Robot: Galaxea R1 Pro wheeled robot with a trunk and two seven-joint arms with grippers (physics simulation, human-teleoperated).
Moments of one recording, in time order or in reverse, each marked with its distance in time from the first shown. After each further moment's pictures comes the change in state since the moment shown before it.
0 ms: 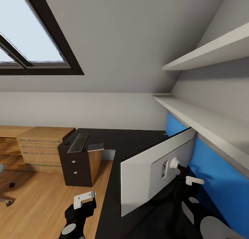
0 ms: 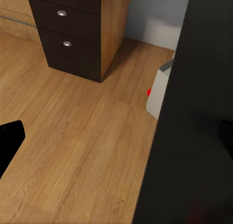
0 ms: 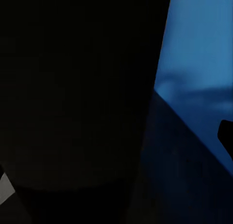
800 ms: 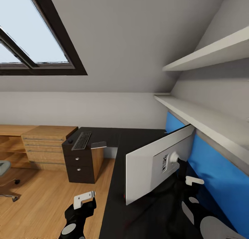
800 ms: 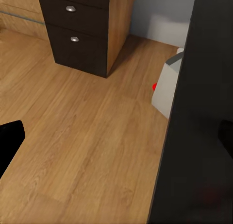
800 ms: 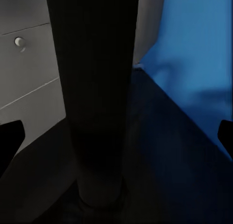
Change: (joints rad) left arm 0.000 0.000 0.000 0.000 0.000 0.001 0.000; right arm 0.000 0.000 0.000 0.000 0.000 0.001 0.000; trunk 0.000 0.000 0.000
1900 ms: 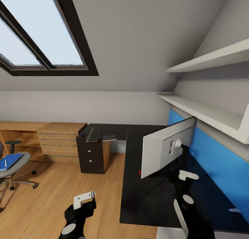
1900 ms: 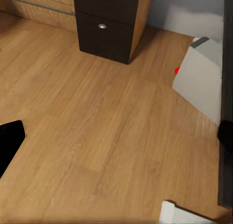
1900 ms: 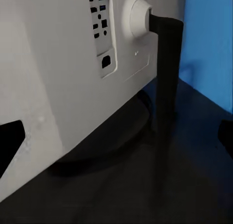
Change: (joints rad) left arm 0.000 0.000 0.003 0.003 -0.001 0.003 0.000; right arm 0.298 0.162 0.005 -0.779 -0.001 0.351 -0.009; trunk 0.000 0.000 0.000
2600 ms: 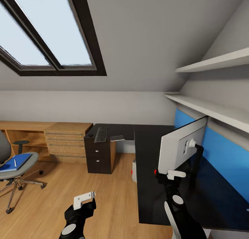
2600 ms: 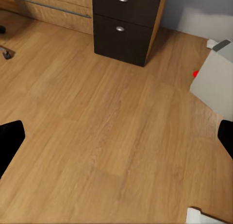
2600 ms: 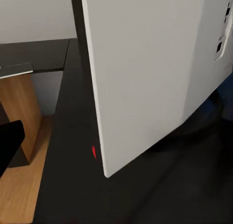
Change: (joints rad) left arm 0.000 0.000 0.000 0.007 0.001 -0.003 -0.001; right arm 0.040 0.031 0.149 -0.082 0.001 0.086 -0.014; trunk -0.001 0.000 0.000
